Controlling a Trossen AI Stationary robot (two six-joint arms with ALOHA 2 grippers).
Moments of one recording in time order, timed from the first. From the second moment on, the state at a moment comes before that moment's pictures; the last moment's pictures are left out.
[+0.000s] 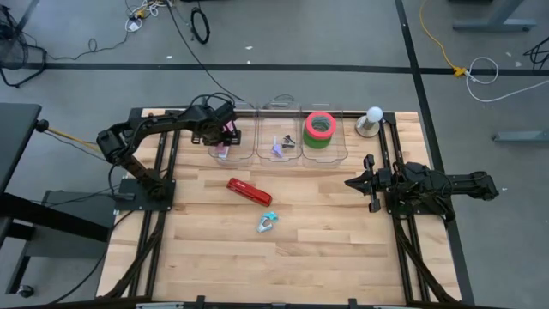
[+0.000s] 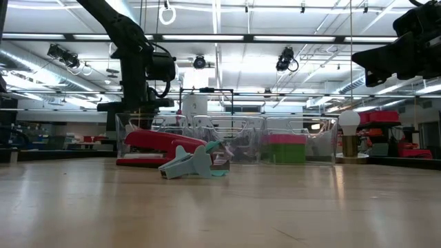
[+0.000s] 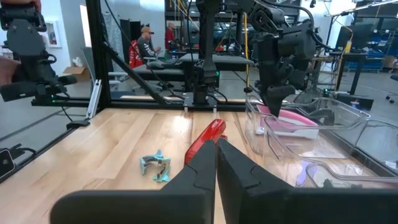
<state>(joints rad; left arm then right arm) 0.66 1.59 1.00 -0.75 -0.11 -0.84 0.04 0.00 0.02 0.01 0.01 -0.04</state>
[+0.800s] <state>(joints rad) 0.66 1.58 1.19 -0.94 -0.14 -0.75 0.04 0.00 0.02 0.01 0.01 -0.04</state>
